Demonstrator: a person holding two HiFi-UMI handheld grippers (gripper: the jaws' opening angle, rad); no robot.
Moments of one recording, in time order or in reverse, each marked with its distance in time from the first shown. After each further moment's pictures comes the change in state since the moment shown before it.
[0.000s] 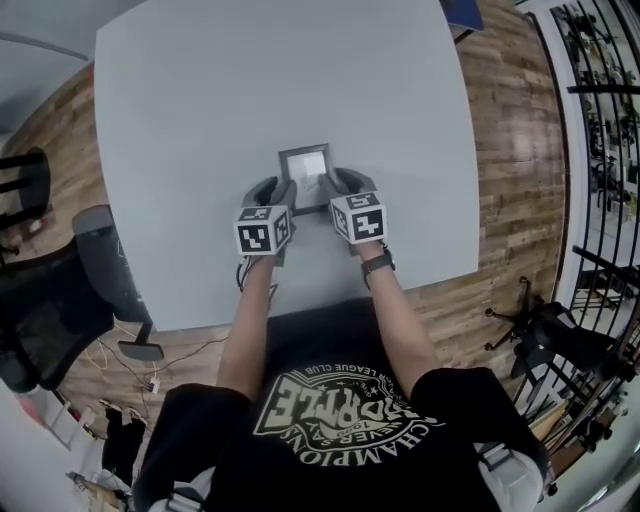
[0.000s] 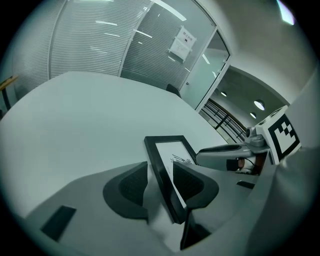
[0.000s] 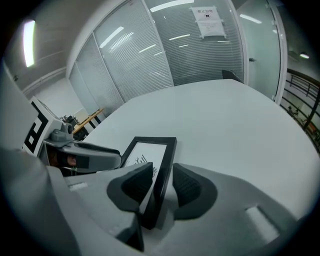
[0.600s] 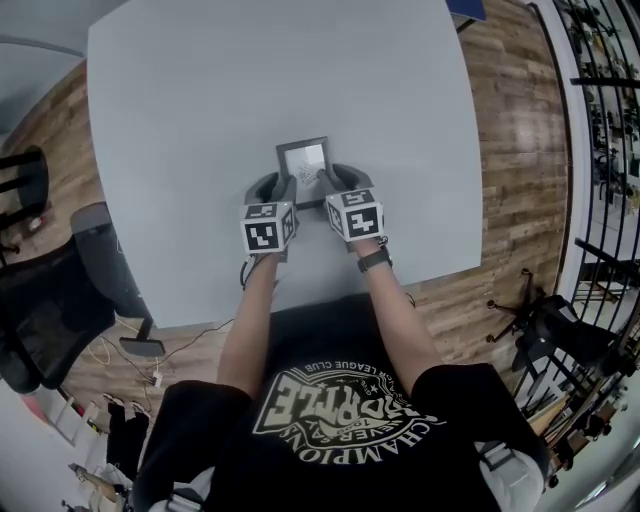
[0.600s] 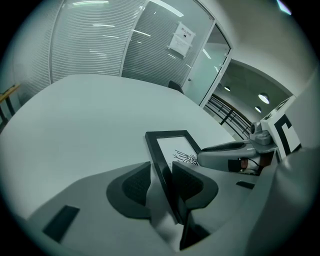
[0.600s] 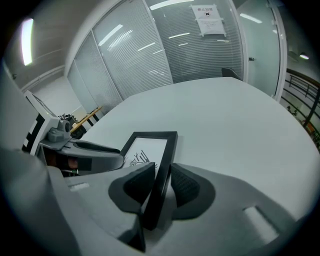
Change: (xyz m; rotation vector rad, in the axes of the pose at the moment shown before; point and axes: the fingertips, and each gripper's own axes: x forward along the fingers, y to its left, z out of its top) left arm 0.014 0.001 -0.010 0.029 0.016 0.065; right arm 0.010 -0.003 -0.012 0.002 0.016 -0.013
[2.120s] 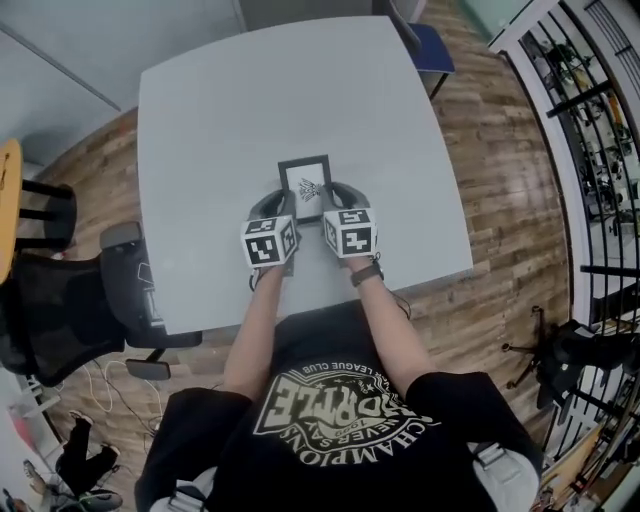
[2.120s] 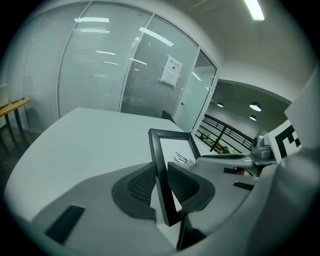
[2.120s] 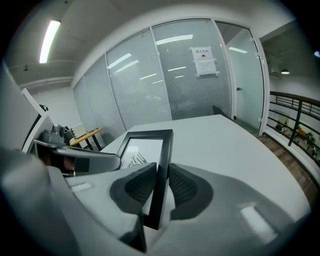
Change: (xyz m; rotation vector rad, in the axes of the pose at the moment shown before) left arm -0.154 -0.065 0.031 0.060 -0.279 0.004; right arm -0.148 0.071 0.034 -0.018 -0.331 -0.091
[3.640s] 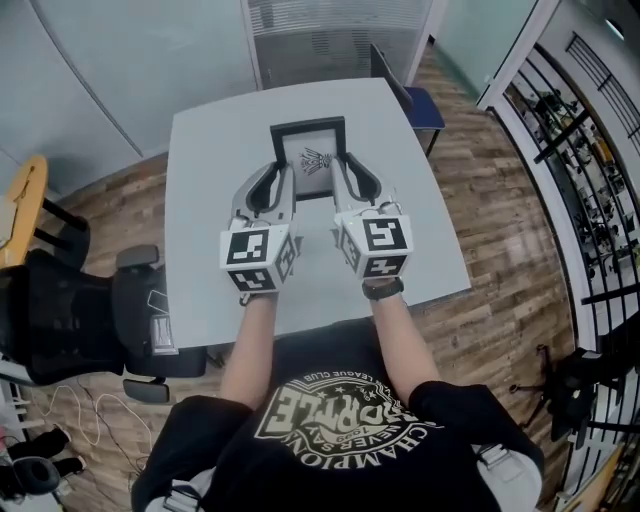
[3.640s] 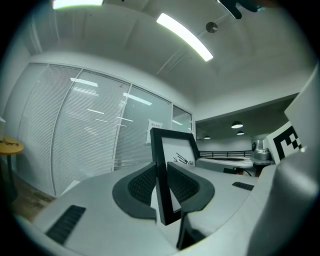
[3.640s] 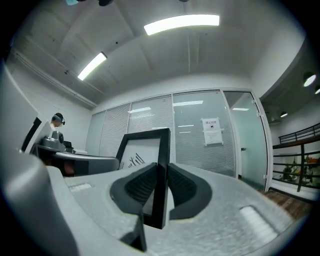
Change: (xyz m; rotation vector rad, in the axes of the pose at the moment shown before) left arm -0.234 -0.095 0.179 0.266 -0.620 -0.039; right arm -0.224 0.097 0.204 -0.197 -0.654 -0.003
